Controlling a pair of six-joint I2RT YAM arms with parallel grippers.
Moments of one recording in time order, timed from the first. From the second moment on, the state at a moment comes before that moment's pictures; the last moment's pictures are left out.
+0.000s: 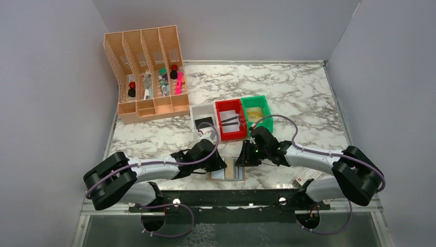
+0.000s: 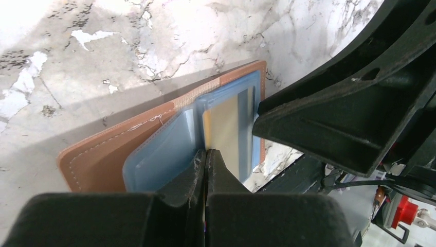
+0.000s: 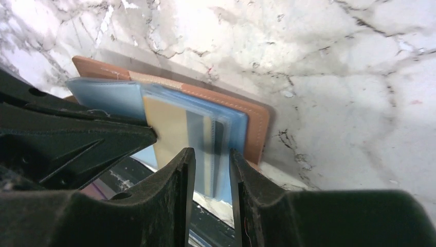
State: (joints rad) left arm -0.98 1.30 0.41 0.19 0.03 -1.02; right arm 0.79 1.34 0.53 -0.08 -0.25 0.85
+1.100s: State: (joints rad) left arm -0.95 1.24 0.41 0.07 -0.01 -0.99; right arm 0.81 1.50 0.68 -0.09 -0.27 0.63
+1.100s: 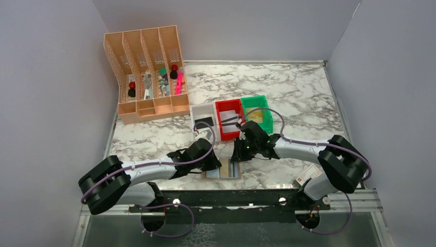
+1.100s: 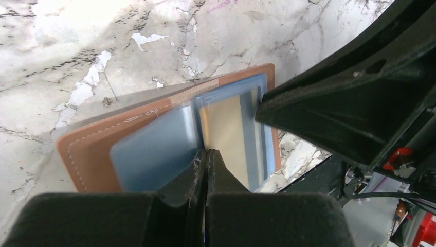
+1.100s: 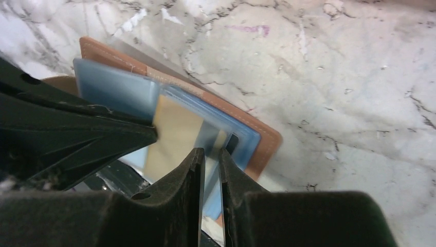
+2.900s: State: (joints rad) left arm -0.88 1.17 0.30 0.13 0.02 -0.97; right arm 0.81 1.56 0.67 0.01 -0.40 0.75
